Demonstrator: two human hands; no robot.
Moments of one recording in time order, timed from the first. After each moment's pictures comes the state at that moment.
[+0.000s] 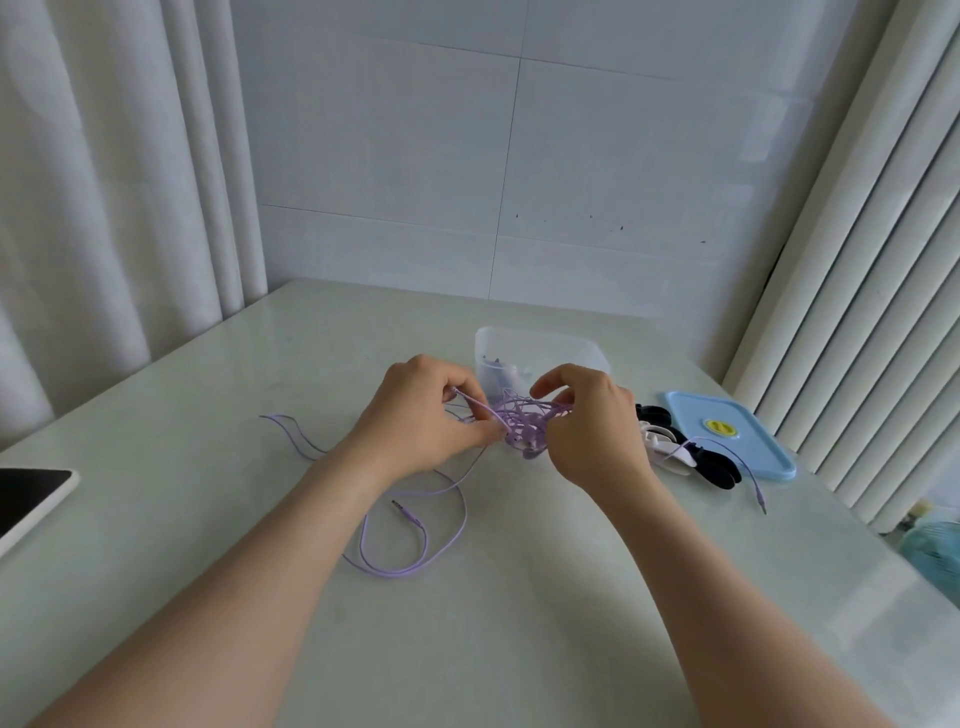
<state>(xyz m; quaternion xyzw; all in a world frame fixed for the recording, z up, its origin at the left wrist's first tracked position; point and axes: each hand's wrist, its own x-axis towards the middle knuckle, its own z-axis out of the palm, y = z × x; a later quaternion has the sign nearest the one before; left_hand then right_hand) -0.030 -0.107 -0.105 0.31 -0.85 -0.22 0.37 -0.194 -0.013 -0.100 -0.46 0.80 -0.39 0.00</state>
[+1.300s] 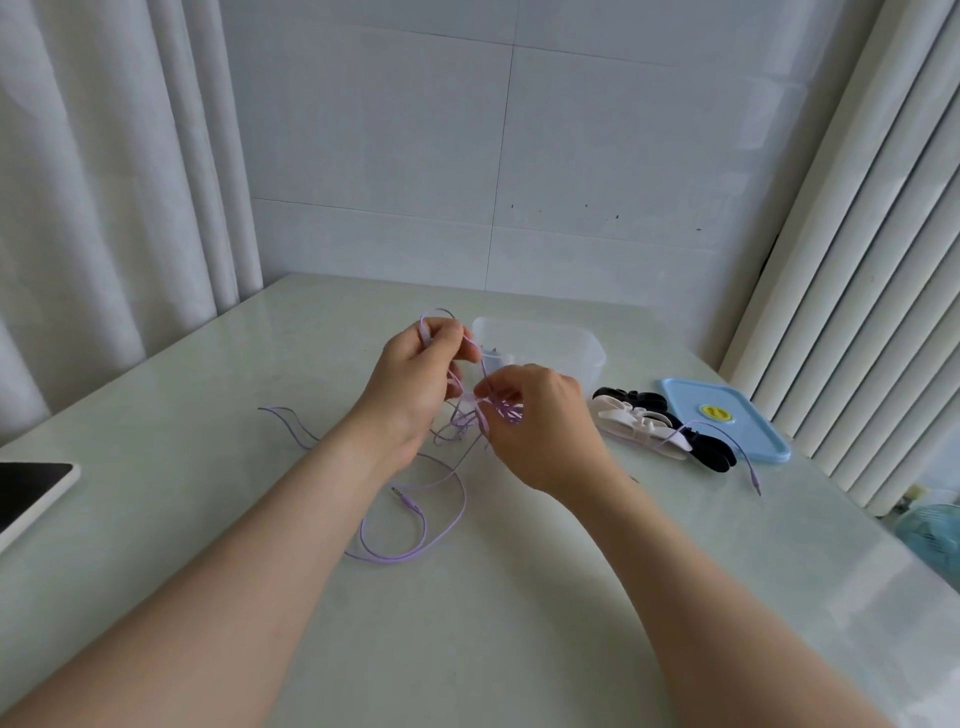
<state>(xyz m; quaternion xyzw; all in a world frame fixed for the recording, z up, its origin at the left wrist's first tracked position) -0.046 -0.106 -0.098 0.27 -0.58 -0.60 0.48 -0.168 -0.022 -0.116 -0.59 0.71 -0.38 -0.04</state>
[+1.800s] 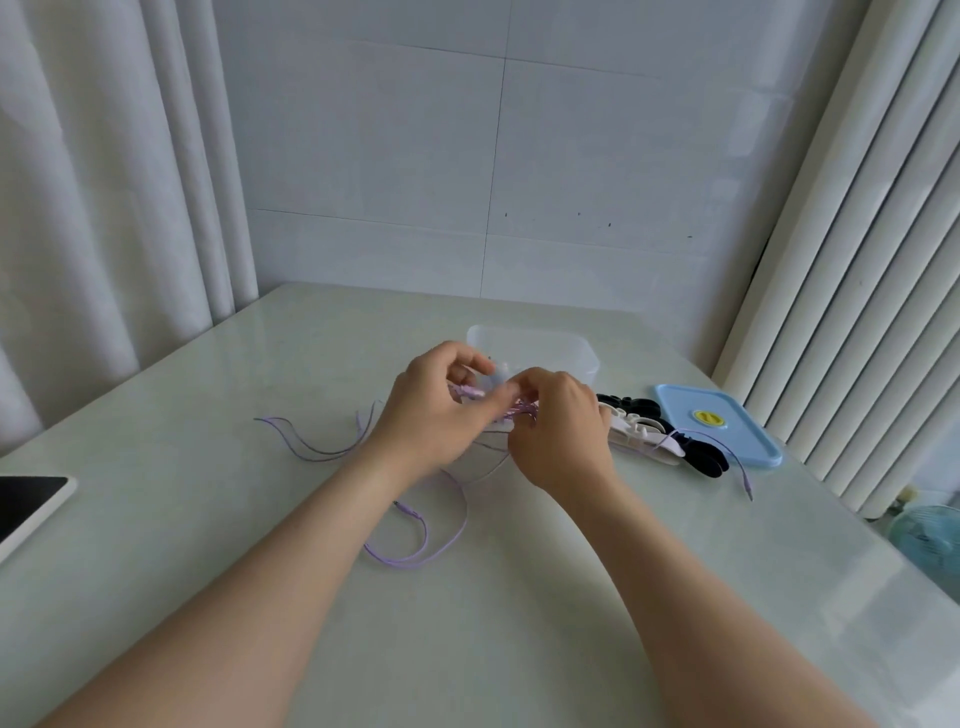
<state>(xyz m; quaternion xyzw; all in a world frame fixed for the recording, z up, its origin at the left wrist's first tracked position) -0.052 -0.103 -0.116 0.30 -0.77 -0.37 0.43 -0.181 -0.024 -0.118 -0.49 0.80 -0.34 -0.05</state>
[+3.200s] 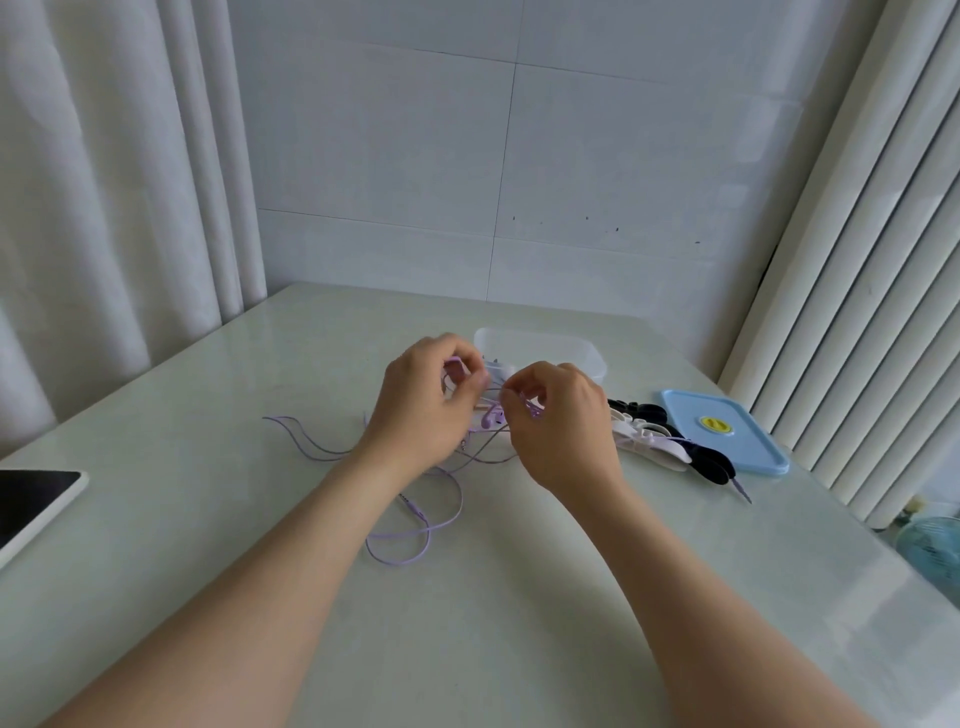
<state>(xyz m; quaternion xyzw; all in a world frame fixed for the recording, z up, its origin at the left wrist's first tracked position) -0.041 -0.114 -0.115 0.28 -0.80 -0.22 0.48 -0.180 -0.029 -0.119 -0.51 0.73 -0.44 -0.08</state>
